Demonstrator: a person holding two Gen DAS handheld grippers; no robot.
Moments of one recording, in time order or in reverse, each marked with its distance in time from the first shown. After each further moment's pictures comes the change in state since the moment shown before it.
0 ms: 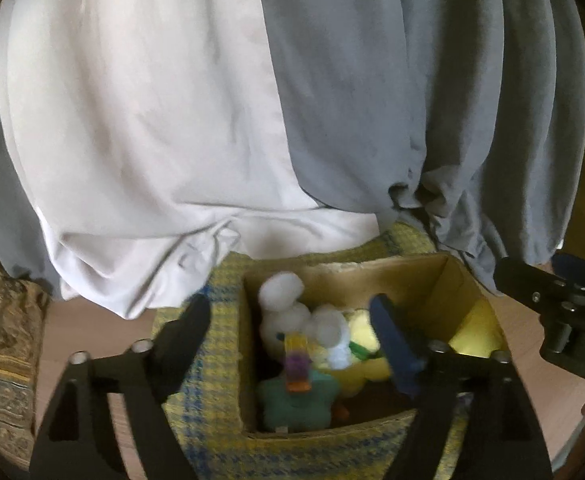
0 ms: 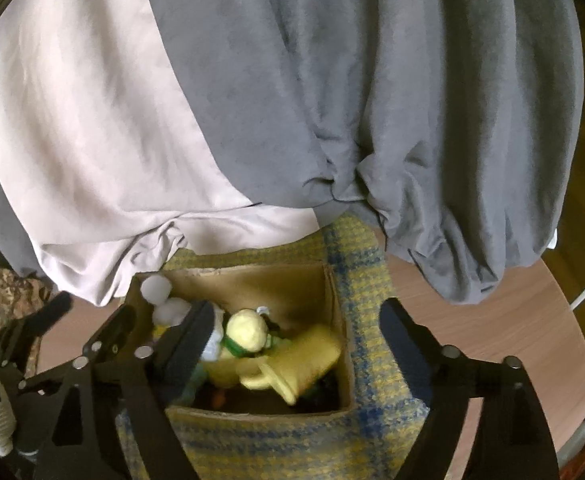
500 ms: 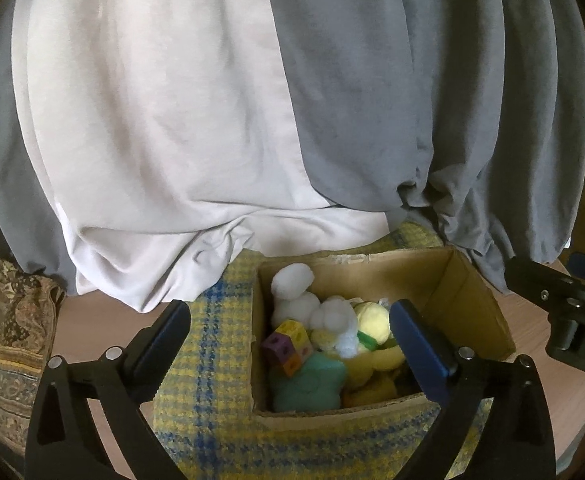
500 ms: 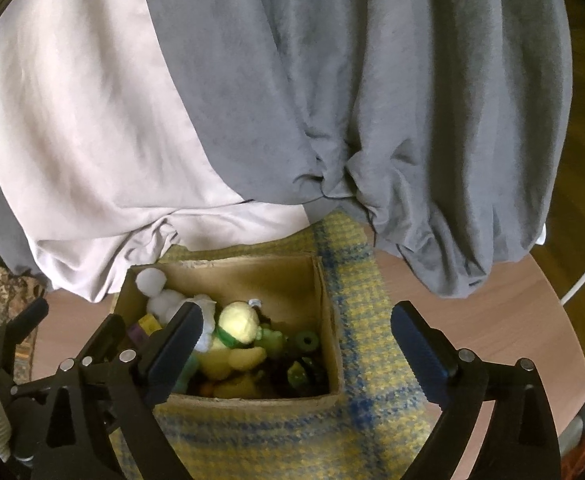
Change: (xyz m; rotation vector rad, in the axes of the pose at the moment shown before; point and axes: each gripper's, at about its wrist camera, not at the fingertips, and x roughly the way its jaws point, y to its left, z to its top) left arm -0.014 0.000 -0.009 -0.013 -0.003 0.043; right arm -0.010 -0.003 -0.006 0.001 0.000 -0.028
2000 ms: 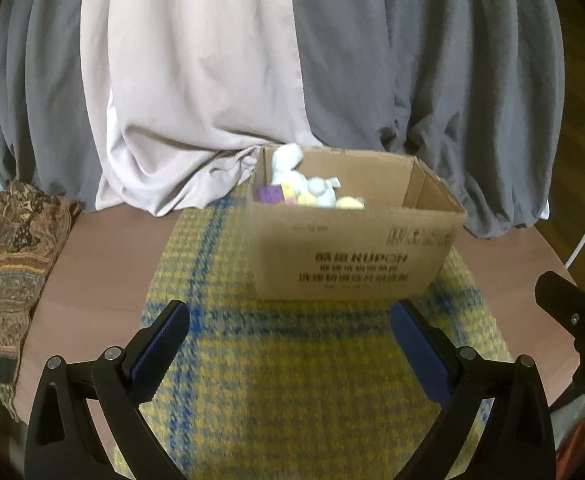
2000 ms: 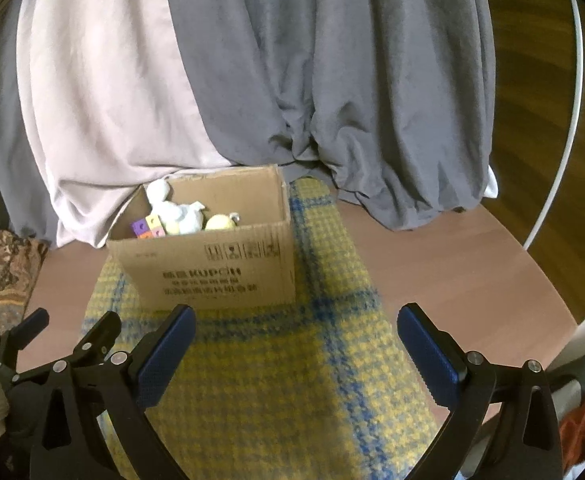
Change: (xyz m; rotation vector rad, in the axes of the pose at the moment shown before) left arm -0.089 -0.017 -0.142 -0.091 0.026 0.007; right arm -0.090 -0.031 -0.146 0.004 -0.070 -0.044
